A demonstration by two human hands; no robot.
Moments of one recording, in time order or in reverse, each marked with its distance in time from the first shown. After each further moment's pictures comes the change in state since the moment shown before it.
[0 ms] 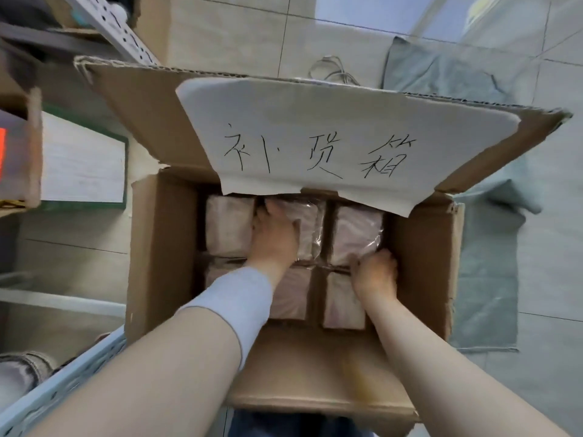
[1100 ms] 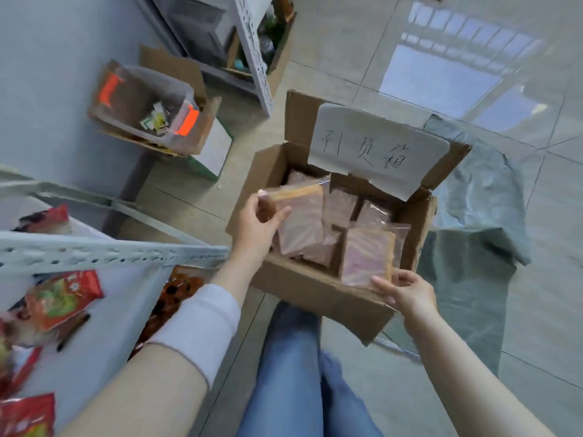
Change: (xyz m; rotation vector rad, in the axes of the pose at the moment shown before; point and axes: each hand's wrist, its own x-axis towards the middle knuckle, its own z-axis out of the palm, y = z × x) left_hand -0.264 -0.073 -0.127 -0.870 0.449 0.052; right_hand -0.192 0.107 -0.092 0.596 -0.194 -0.204
